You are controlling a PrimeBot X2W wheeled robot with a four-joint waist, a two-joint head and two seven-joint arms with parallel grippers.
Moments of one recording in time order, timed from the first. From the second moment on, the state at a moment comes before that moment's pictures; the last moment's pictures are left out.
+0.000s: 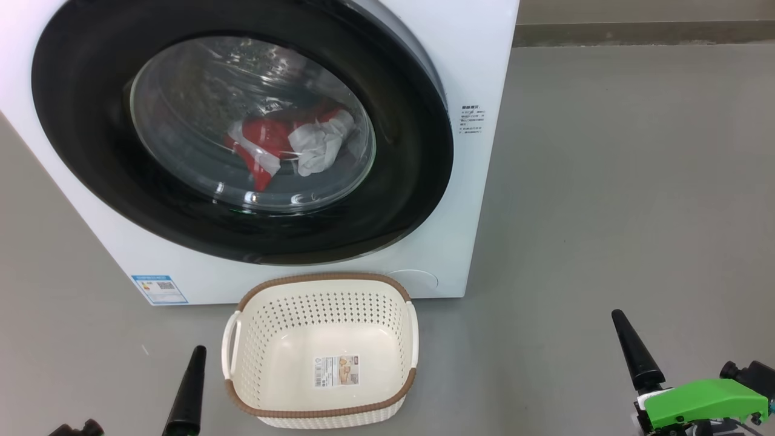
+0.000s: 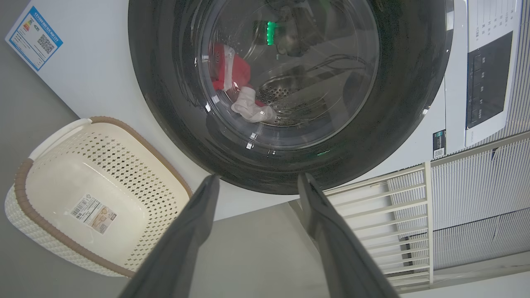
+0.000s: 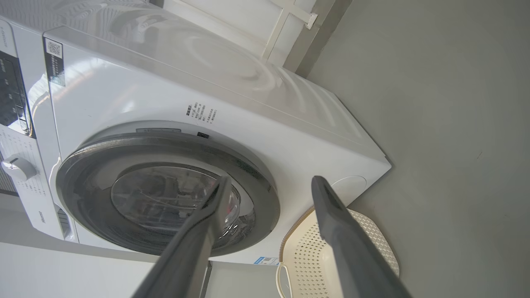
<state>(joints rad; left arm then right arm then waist) 0.00 0.03 0.06 0.23 -1.22 -0.12 0.01 -0.01 -0.05 -0.04 0.32 1.32 0.13 0.01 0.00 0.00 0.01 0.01</state>
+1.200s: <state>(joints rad) 0.03 0.04 0.06 0.16 -0.74 -0.12 -0.09 -0.02 -0.09 0.04 0.34 0.90 0.13 -0.09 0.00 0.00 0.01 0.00</state>
